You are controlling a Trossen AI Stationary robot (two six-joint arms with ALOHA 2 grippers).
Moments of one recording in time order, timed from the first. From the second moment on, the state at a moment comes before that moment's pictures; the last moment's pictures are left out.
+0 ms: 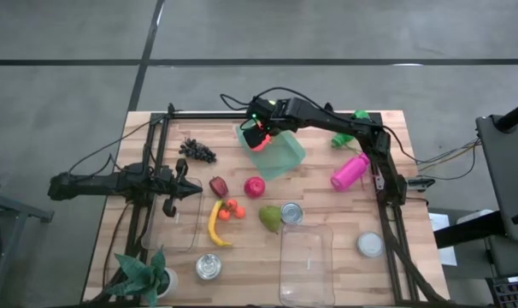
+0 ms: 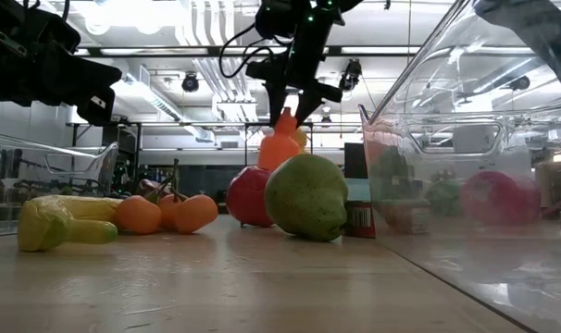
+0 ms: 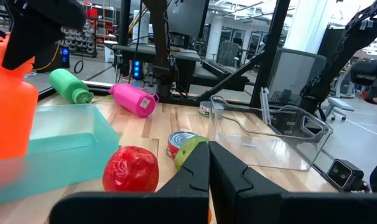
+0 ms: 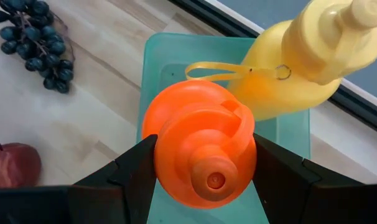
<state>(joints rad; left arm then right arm) 0.00 0.06 0.00 0.04 0.12 -0.15 -0.31 2.11 2.09 -1.08 0.26 0.62</state>
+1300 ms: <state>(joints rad) 0.00 0.06 0.00 0.04 0.12 -0.15 -0.32 2.11 2.02 -0.98 0.27 0.58</state>
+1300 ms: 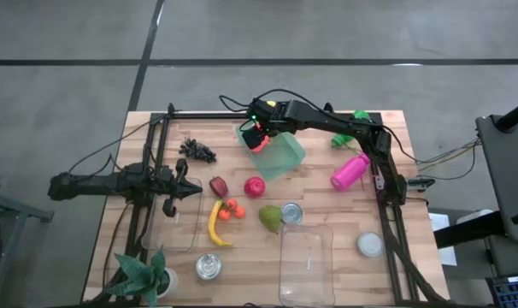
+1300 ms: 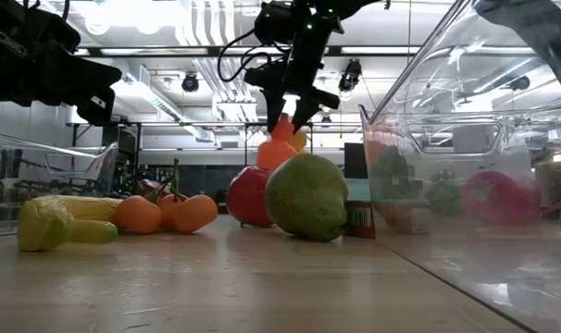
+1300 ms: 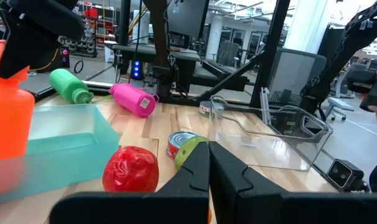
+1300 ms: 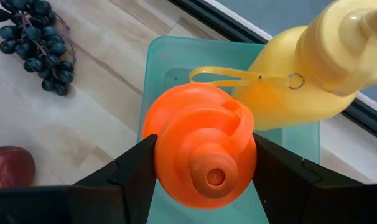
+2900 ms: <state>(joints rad) 0.00 0.06 0.00 0.04 0.12 -0.15 -0.32 2.12 1.98 -0.85 0.26 0.54</state>
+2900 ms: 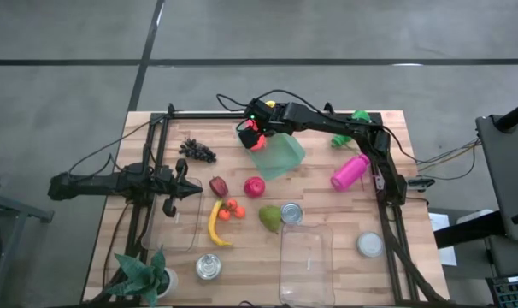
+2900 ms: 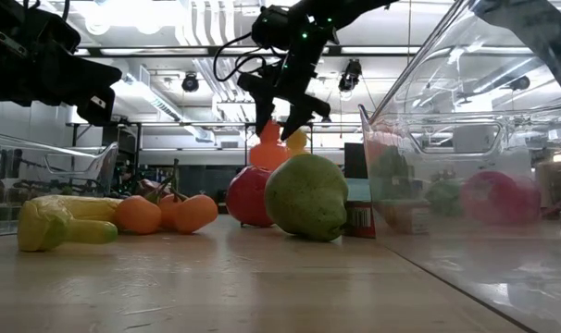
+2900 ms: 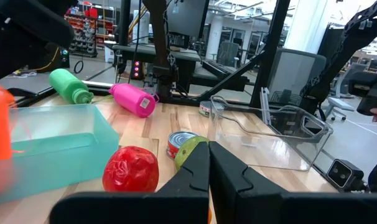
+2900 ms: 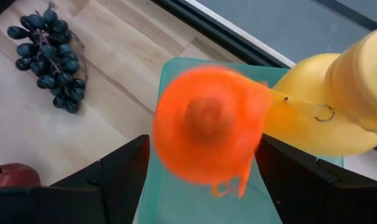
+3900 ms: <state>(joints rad) 0.00 0.06 0.00 0.04 0.12 -0.15 -0.32 2.01 2.06 -1.16 0.19 0.55</state>
